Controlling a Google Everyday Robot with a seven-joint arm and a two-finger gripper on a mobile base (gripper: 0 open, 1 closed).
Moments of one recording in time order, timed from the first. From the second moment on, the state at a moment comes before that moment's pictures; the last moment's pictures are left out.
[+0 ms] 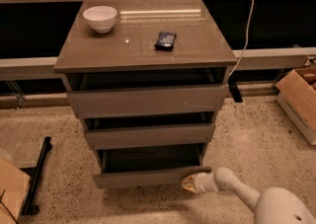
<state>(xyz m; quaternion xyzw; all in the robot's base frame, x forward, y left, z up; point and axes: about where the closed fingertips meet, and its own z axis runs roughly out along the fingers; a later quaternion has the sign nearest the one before) 0.586 -0.169 0.135 -0.60 0.71 0.15 0.33</state>
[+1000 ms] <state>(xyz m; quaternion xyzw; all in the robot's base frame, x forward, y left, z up) 0.648 -0.167 0.148 -0.61 0.69 0.12 0.38</state>
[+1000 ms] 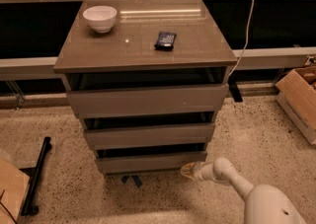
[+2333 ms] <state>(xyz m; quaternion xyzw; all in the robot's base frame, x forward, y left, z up) 0.644 -0.156 0.142 -0.61 0.68 0.13 0.38</state>
